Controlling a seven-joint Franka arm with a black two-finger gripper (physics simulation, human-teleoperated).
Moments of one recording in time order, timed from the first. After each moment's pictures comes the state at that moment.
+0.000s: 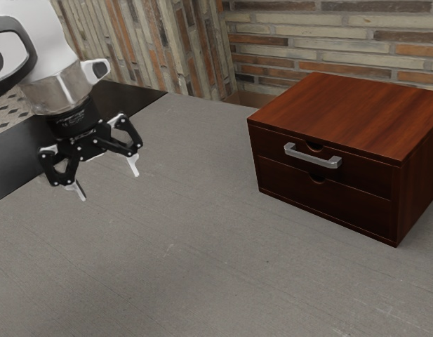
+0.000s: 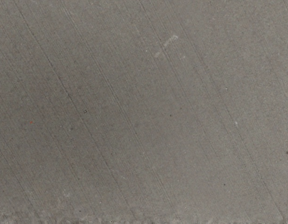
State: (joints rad) arm -0.11 -0.28 0.21 -1.72 -0.05 1.49 -0.99
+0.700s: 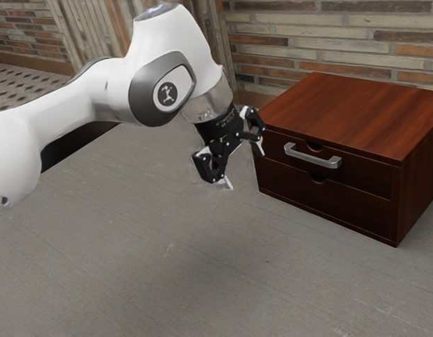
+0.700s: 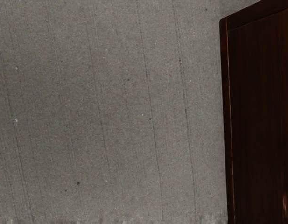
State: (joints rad) arm -0.12 0.19 0.08 -1.46 -0.13 1.88 -1.42
